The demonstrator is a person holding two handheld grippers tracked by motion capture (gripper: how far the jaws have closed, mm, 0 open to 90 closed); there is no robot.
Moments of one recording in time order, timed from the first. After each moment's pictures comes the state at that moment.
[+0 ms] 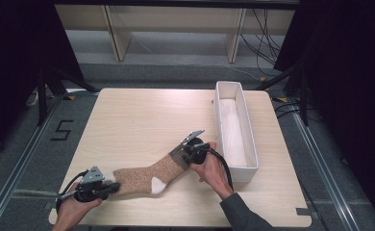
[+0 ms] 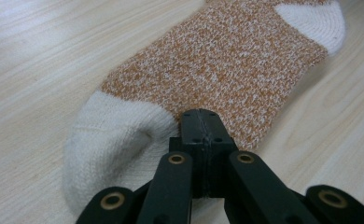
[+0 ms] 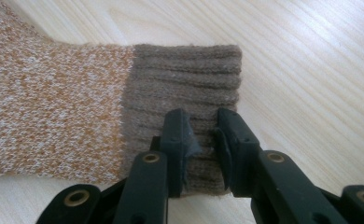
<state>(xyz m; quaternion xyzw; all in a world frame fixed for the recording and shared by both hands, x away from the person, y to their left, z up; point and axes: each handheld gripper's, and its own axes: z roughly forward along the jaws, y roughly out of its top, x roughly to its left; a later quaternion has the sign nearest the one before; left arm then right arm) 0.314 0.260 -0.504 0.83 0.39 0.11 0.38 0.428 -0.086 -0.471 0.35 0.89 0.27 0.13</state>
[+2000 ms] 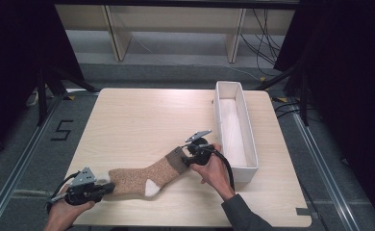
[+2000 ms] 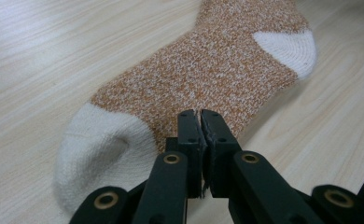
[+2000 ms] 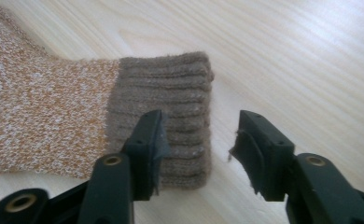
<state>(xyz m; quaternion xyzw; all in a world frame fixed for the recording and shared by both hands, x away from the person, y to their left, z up) 0.300 0.272 -0.490 0.83 0.38 0.12 0.39 0.422 -0.095 -0.467 0.39 0.86 0.31 0.10</state>
